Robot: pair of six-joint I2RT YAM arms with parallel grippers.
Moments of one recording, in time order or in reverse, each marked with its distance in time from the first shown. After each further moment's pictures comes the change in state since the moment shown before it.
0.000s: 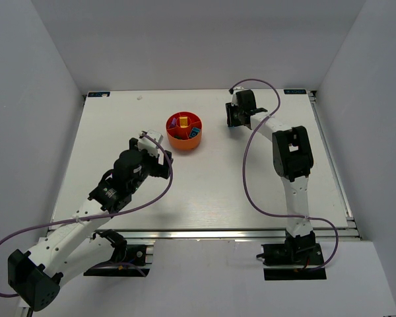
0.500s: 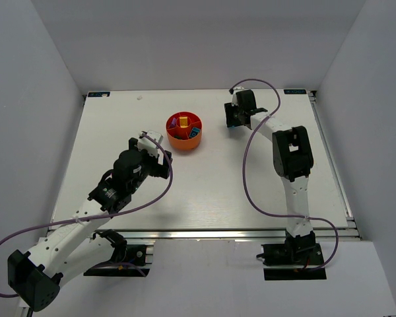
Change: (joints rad) left arm 0.000 -0.004 0.000 -0.001 -0.006 0.014; right arm 0.000 0.000 0.000 -0.001 0.009 -0.010
